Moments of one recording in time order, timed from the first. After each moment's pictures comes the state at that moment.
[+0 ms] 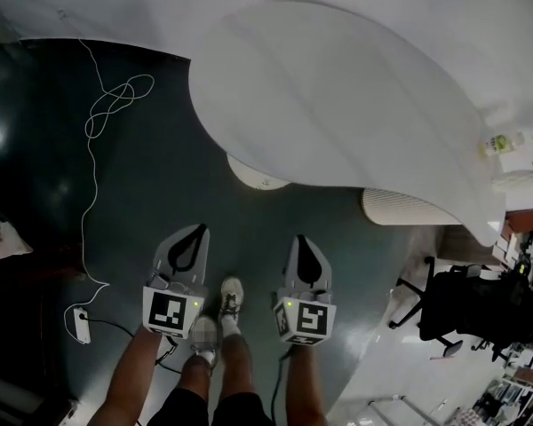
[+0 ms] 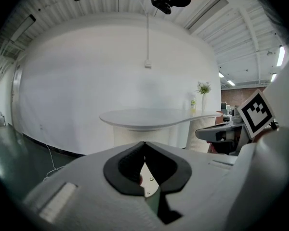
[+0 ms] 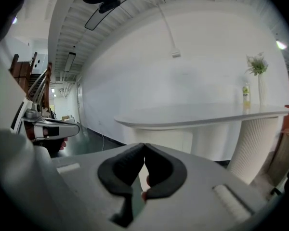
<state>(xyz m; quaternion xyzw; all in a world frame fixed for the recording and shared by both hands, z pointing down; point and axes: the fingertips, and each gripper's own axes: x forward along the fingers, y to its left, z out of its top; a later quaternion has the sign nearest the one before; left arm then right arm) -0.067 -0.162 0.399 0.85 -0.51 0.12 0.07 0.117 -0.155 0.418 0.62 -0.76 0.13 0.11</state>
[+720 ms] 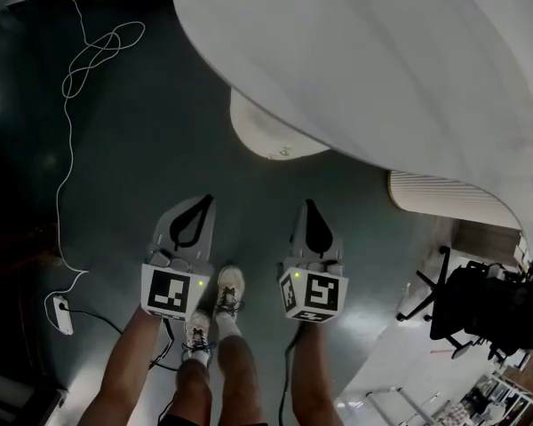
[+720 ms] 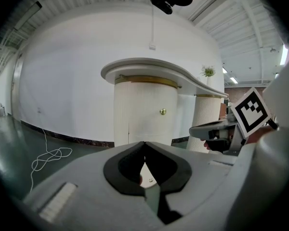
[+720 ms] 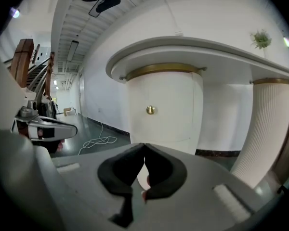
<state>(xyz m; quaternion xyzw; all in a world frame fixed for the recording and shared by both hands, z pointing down) -0.065 -0.197 0.598 0.85 -0.50 0.15 0.10 0.106 -0.208 0.614 0.61 -0.77 0.13 0.14</state>
